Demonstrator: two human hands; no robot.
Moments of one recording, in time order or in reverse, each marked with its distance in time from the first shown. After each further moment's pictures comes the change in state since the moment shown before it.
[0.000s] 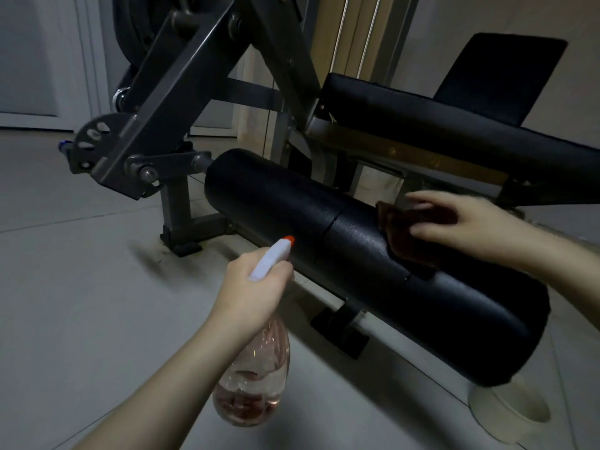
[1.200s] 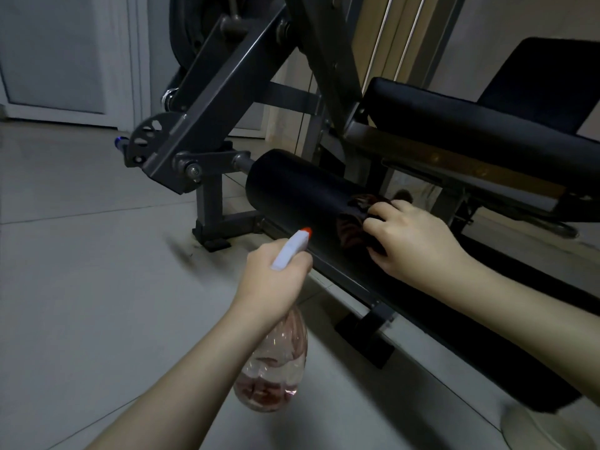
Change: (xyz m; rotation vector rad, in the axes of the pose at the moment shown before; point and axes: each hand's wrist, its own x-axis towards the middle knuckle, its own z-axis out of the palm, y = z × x) left_hand 0.004 -0.001 -0.026 0.044 0.094 -0.020; right_hand 0.023 -0.082 0.078 -0.719 0.187 -0.418
